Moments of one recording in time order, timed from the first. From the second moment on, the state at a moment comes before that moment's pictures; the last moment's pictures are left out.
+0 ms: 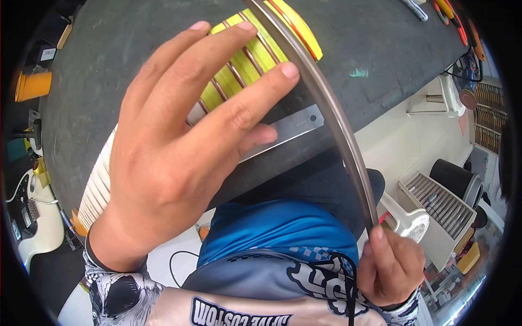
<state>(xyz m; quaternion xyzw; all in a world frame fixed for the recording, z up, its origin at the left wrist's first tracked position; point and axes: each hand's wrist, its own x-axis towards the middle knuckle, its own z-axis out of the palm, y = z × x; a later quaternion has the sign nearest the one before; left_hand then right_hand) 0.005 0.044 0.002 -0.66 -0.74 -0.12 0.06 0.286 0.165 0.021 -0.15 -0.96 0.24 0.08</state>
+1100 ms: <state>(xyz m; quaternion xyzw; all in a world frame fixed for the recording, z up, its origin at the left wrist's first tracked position) 0.006 0.042 0.000 -0.66 -0.74 -0.16 0.05 0.238 0.170 0.027 -0.17 -0.95 0.22 0.15</state>
